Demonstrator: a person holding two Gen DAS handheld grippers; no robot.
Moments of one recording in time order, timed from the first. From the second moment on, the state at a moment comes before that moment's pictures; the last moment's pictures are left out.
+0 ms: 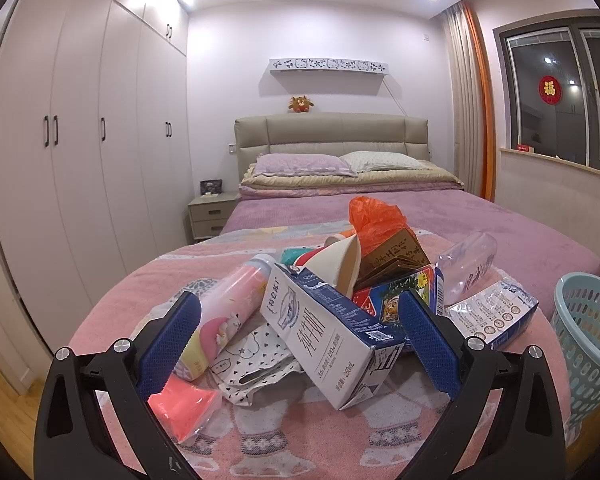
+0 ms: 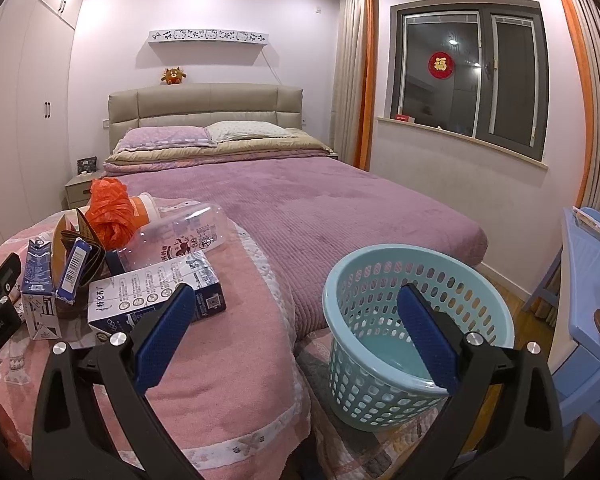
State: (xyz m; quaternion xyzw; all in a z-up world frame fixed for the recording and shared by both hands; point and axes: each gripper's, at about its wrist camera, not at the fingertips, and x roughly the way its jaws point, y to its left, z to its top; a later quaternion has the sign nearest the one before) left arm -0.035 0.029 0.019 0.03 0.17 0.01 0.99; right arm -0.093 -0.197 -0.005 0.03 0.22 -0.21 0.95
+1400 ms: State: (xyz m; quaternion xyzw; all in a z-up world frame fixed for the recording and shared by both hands) left arm 0.099 0.137 -0.016 -0.06 0.47 -0.14 0.87; right arm -0.006 -0.085 0.019 0.02 0.30 0.05 0.95
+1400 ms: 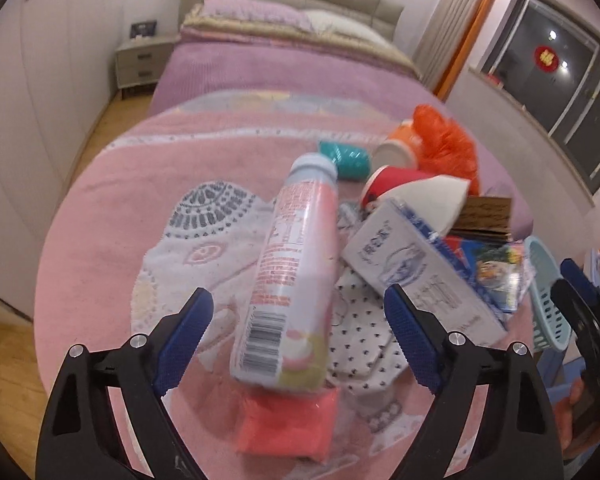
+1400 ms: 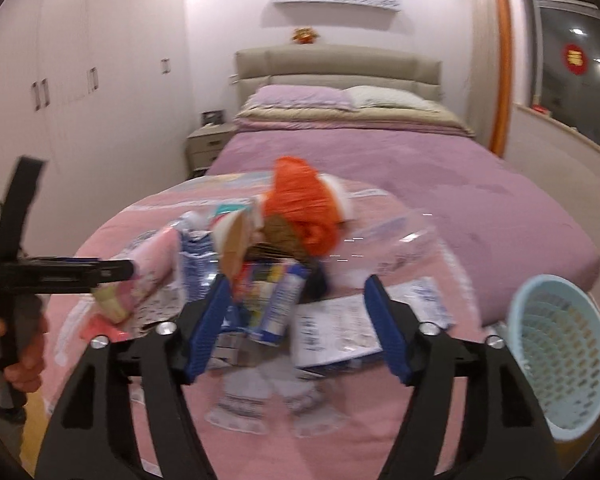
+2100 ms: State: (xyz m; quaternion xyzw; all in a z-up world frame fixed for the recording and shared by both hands) left arm 0.105 0.129 -0.026 -0.05 0.47 -0.13 0.87; right arm 0.025 -0.032 -0.002 -0.04 0.33 0.10 0.94
